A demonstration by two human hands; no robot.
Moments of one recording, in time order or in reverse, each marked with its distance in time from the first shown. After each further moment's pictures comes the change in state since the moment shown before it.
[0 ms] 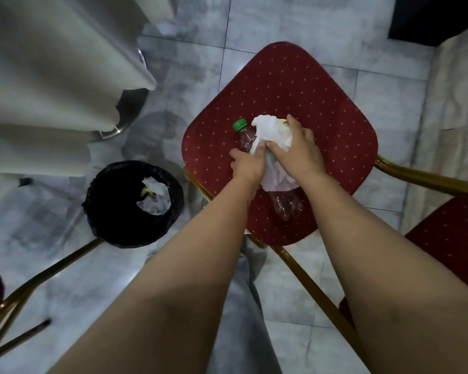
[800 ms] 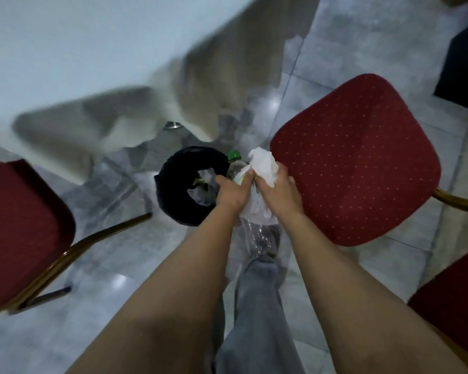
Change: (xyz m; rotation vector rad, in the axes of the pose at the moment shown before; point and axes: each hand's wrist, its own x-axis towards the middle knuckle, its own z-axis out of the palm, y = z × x) left_hand -0.047 -0.108 -0.221 -0.124 0.119 0.044; right_hand -0.154 -0.135 0.146 0.127 -0.081 -0.028
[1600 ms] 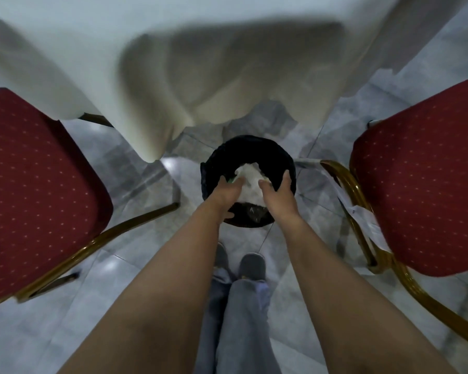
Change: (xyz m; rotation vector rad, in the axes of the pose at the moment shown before) left_hand 0.123 -0.094 -0.166 -0.108 -0.159 -0.180; right_hand 0.012 -0.041 0.203 0.146 -0.157 0.142
